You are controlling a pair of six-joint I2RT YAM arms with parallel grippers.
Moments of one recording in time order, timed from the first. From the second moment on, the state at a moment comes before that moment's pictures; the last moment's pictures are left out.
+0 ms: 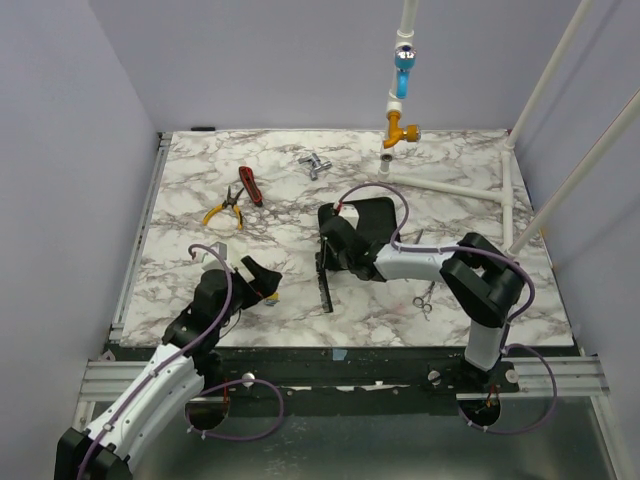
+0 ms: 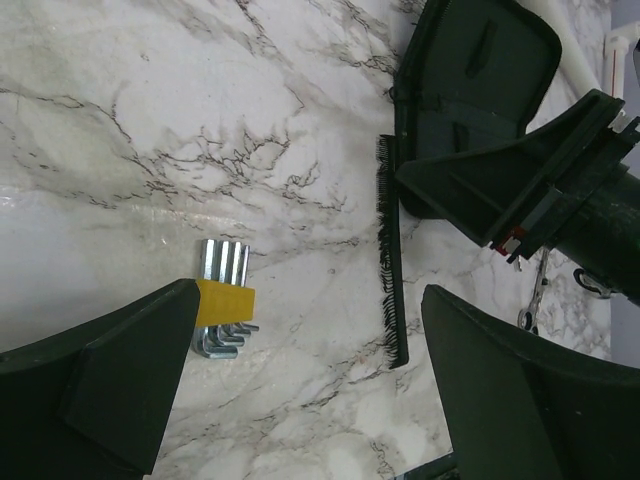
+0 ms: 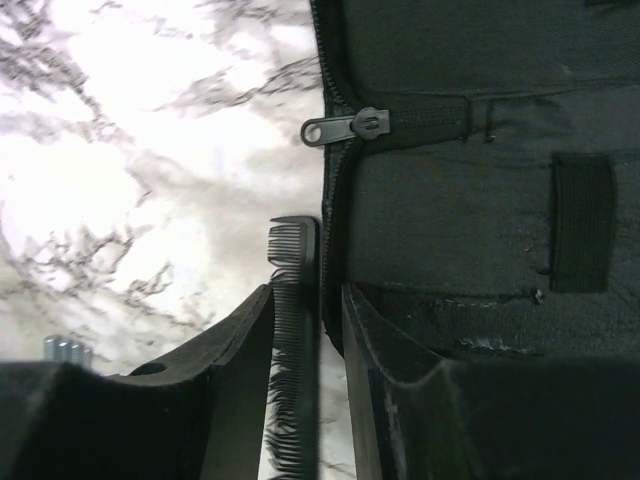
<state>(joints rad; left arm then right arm) -0.46 0.50 0.19 -0.16 -0.05 -0.87 0.87 1.85 1.03 0.03 0.27 0.70</state>
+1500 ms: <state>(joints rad) -0.46 0.71 0.25 -0.11 -0.07 -0.87 1.06 1.74 0.93 -0.06 0.24 0.48</state>
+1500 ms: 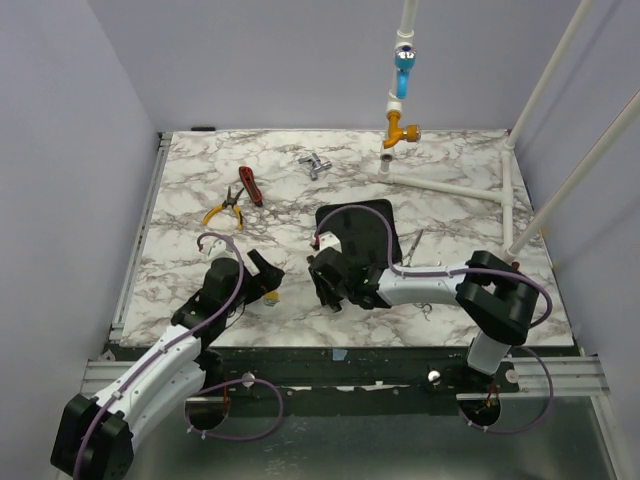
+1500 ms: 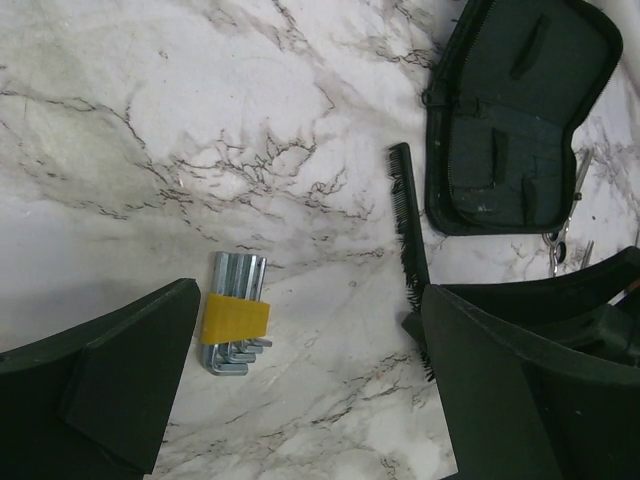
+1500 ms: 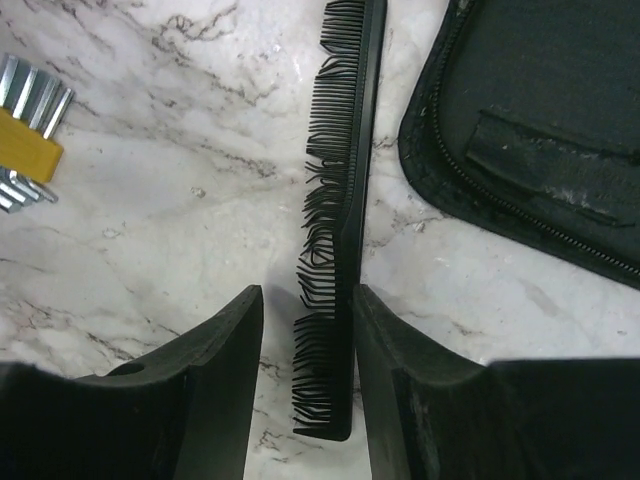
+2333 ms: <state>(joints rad) -0.46 0.48 0.18 -0.20 -0.07 -0.89 1.40 1.66 0.88 -0.31 0.47 0.76</state>
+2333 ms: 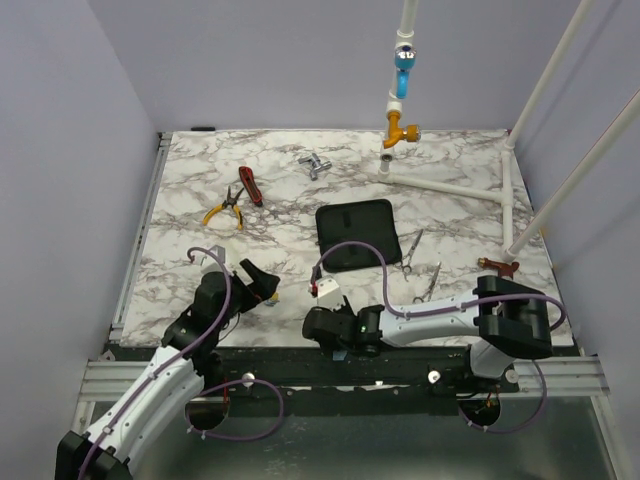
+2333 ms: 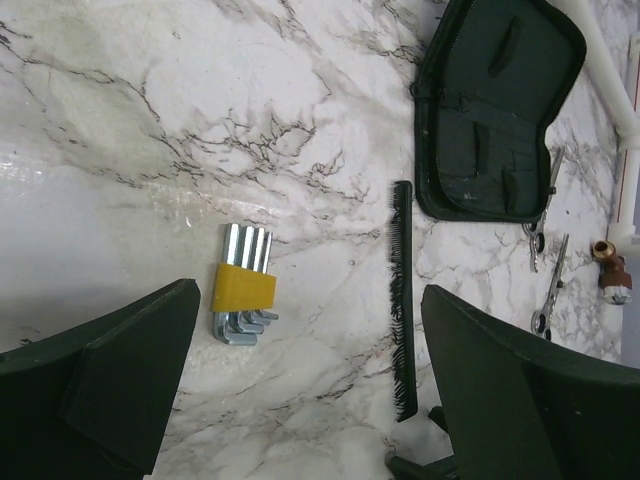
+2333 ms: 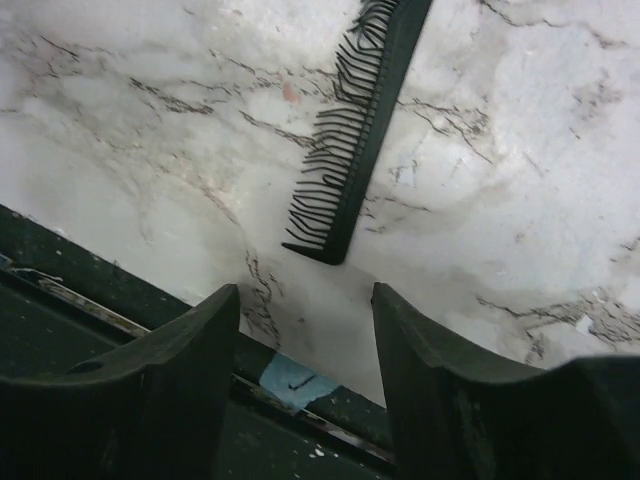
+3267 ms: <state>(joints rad) -0.46 0.50 0.15 -0.21 -0.04 -0.90 1.17 1.77 0.98 -0.18 0.42 0.61</state>
